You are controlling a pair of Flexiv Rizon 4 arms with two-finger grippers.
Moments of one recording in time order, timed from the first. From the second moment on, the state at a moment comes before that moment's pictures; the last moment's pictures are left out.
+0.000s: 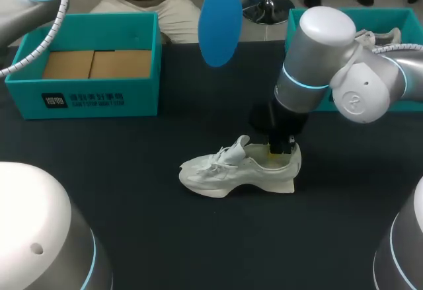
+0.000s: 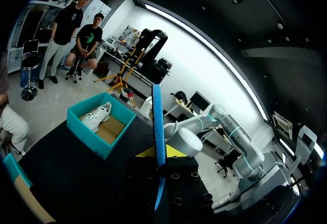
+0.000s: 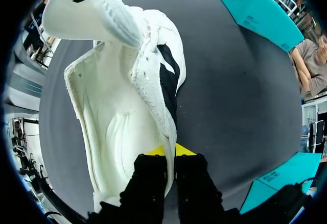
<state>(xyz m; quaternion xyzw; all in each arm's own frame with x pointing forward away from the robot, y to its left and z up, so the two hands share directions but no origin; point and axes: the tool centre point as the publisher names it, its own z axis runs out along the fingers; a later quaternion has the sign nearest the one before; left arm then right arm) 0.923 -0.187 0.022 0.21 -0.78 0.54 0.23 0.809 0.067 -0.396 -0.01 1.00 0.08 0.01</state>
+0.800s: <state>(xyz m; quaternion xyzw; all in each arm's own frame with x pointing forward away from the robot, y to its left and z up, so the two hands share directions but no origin) 0.923 -0.187 0.022 0.21 -0.78 0.54 0.23 0.819 0.048 -0.306 0.01 1.00 0.09 0.03</state>
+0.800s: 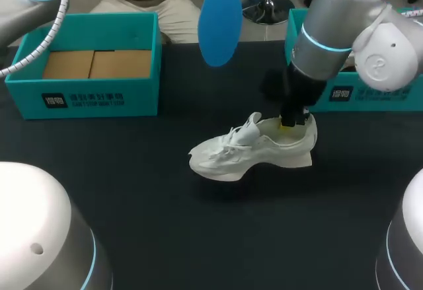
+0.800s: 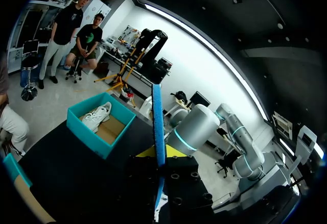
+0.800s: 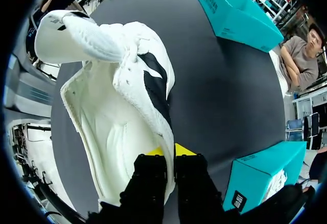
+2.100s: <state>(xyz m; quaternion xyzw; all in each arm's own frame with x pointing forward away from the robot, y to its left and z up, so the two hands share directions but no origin) 0.923 -0.187 0.022 0.21 -0.78 0.54 0.23 0.805 0.014 -0.302 0.19 0.98 0.05 0.00</state>
